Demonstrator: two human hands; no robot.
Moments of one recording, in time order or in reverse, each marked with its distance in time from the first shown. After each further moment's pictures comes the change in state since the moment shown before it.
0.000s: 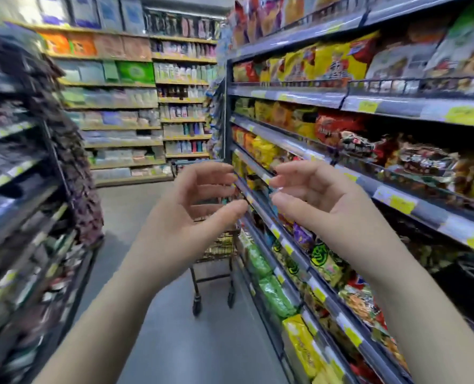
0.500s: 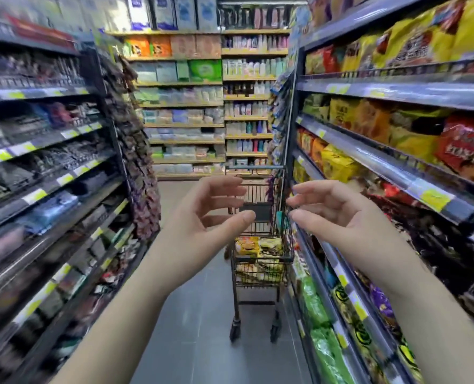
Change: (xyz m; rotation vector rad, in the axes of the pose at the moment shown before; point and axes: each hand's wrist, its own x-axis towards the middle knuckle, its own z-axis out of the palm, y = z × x) left_hand 0.162 -0.145 -0.036 0.188 0.172 -0.129; right_hand 0.228 0.163 0.008 0.118 -0.221 0.055
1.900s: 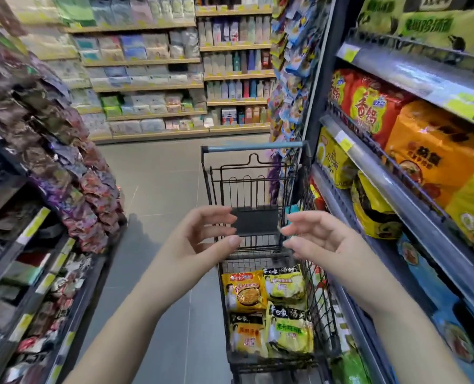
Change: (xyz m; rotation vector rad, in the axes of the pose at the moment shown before) left_hand 0.473 -0.479 0.002 -0.135 -0.107 -0.427; right_hand 0.515 0.415 -0.006 0.107 -0.018 0.411
